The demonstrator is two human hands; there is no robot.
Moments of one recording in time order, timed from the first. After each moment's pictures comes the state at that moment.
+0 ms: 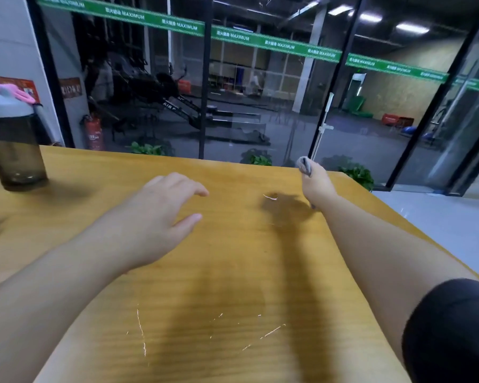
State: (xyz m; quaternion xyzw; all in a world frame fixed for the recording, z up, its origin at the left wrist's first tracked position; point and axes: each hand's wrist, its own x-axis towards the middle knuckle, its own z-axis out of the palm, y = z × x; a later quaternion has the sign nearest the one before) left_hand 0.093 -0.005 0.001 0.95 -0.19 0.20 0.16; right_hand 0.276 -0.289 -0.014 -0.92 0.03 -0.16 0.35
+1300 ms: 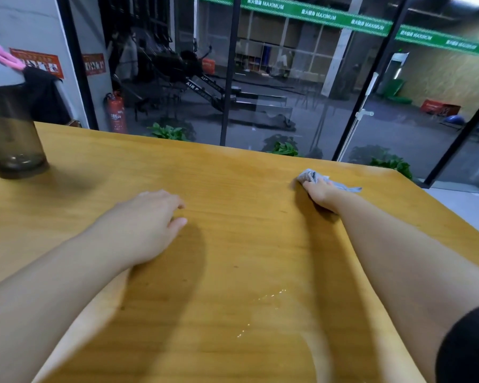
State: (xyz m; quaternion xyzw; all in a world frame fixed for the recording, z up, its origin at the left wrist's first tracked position) left_hand 0.183 0.039 -0.049 1.00 -0.01 0.04 0.07; right_hand 0.403 -0.264 -0.087 -0.97 0.11 0.09 0.18
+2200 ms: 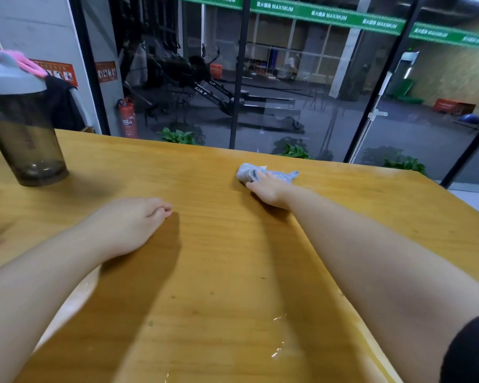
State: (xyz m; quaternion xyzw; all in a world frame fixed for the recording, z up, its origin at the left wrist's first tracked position) left_hand 0.199 0.100 -0.061 0.99 0.04 0.02 0.16; right_hand 0.365 -0.119 -0.068 -0.98 -0.12 0.11 0.12
